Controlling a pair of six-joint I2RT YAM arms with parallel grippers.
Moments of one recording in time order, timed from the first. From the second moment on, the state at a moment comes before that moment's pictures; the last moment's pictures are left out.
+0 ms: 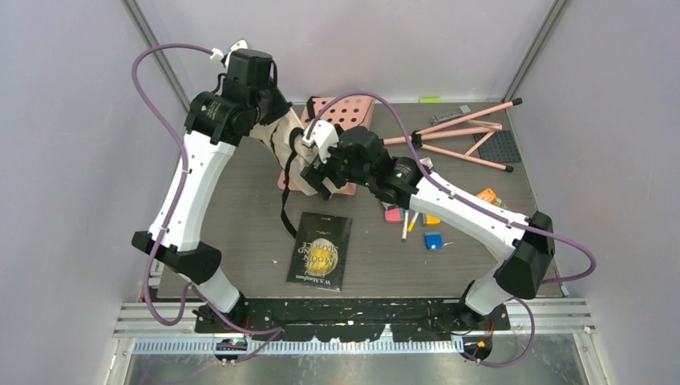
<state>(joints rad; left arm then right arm) -0.47 1.64 2.19 -1.11 -0.30 -0.79 0.92 1.54 1.49 -0.35 0.01 -0.19</state>
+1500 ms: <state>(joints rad) -0.48 1.59 2.03 -1.17 -0.40 -0.58 0.62 1.92 1.86 -0.78 -0.52 0.29</state>
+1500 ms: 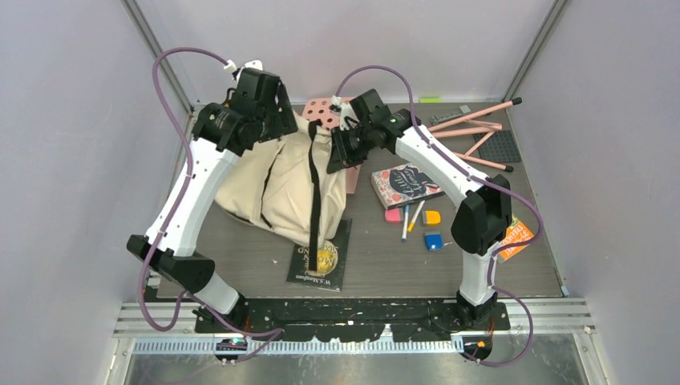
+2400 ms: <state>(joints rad) -0.26 1.33 1.30 -0.99 -0.14 -0.63 0.57 2.02 2.00 -0.87 -0.01 0.19</state>
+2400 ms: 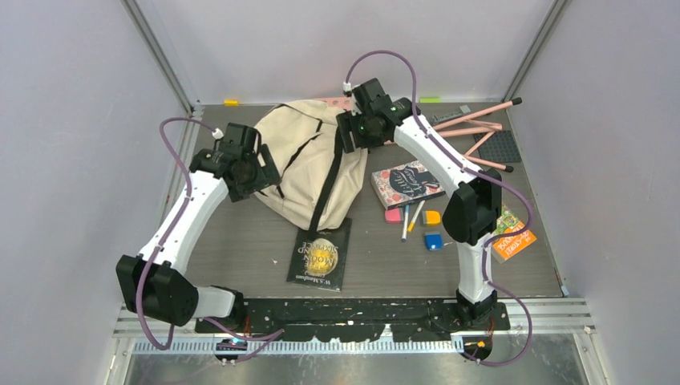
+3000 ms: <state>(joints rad) 0.10 1.47 1.23 -0.79 0.05 -0.65 0.55 1.80 1.73 -0.83 -0.02 0.20</state>
